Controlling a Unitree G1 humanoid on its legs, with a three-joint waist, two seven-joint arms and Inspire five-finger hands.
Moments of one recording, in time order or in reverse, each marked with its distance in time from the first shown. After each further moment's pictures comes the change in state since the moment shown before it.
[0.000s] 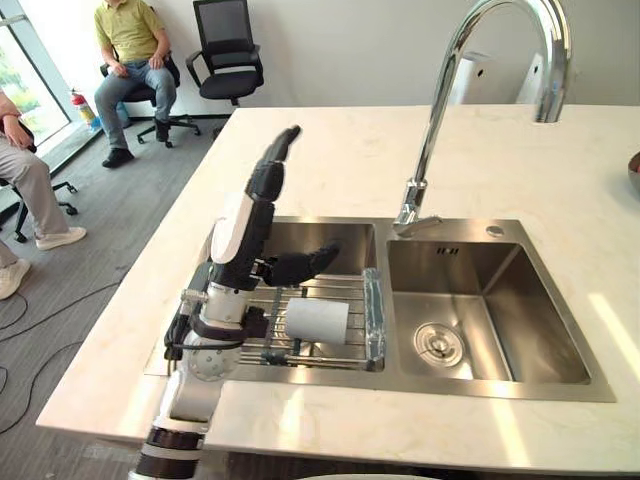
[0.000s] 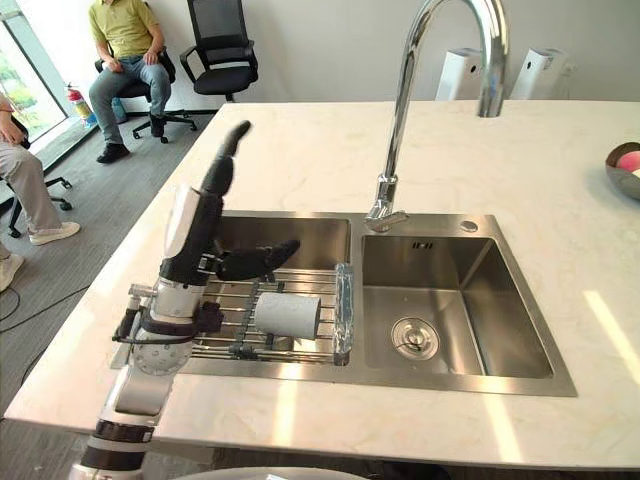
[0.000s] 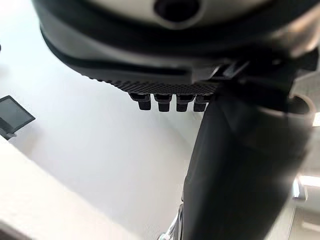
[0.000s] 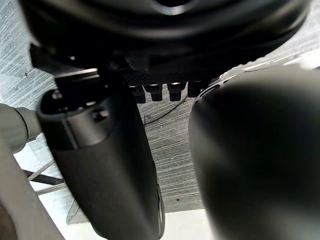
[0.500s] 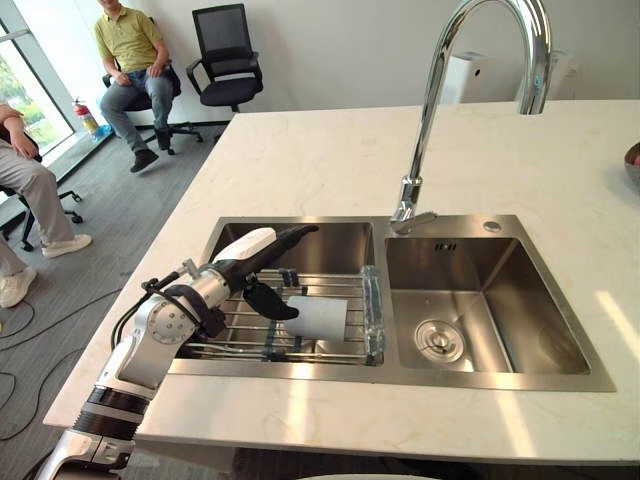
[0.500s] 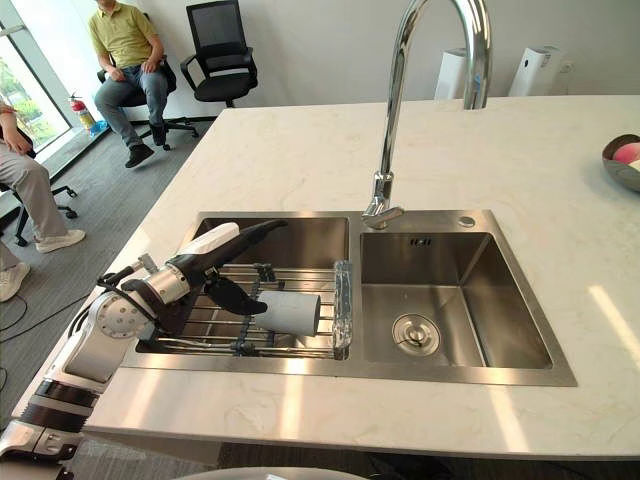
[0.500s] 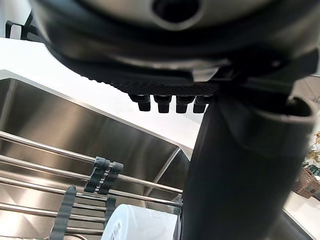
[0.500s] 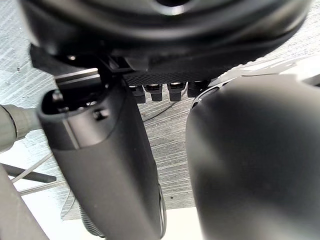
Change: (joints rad) left arm -0.144 0.275 -0.050 0.144 -0.245 0.232 -0.590; right arm -0.017 -0.015 0.041 0.003 0.001 0.036 -0.001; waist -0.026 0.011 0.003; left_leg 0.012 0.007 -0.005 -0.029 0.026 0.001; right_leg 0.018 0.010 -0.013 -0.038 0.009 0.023
